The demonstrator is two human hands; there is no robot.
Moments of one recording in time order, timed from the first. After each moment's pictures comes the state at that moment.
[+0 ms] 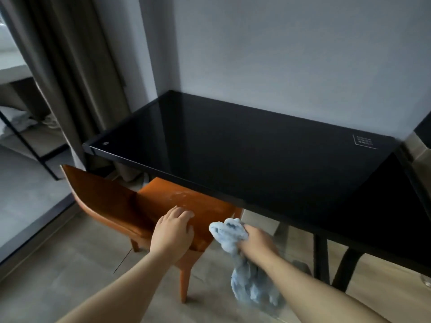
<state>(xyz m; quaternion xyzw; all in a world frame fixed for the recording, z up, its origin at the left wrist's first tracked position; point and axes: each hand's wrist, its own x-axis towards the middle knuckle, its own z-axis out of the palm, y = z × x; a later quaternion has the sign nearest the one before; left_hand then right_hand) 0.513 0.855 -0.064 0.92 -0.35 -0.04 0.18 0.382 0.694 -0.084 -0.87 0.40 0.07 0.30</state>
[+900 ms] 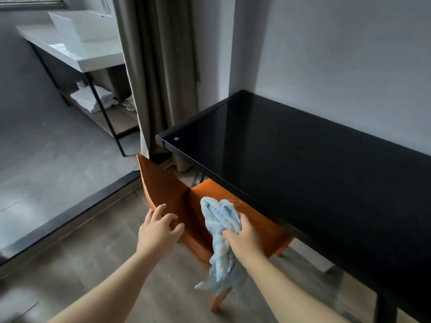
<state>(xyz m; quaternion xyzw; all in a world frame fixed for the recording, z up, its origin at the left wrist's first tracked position) 0.635 0.974 -0.087 0.97 -0.08 -0.09 0.21 0.544 0.789 -0.070 -0.80 0.27 0.02 0.53</state>
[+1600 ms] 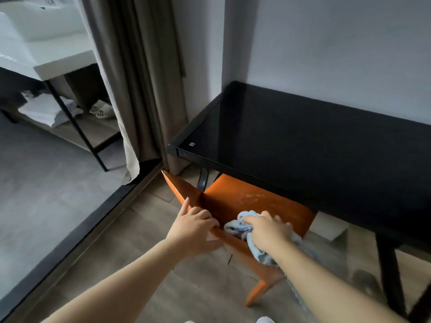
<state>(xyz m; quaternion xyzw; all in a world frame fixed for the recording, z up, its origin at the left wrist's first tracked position) 0.748 1.039 -0.067 0.85 -0.51 -0.10 0.00 0.636 0.882 -0.049 -0.90 0.35 0.23 0.14</state>
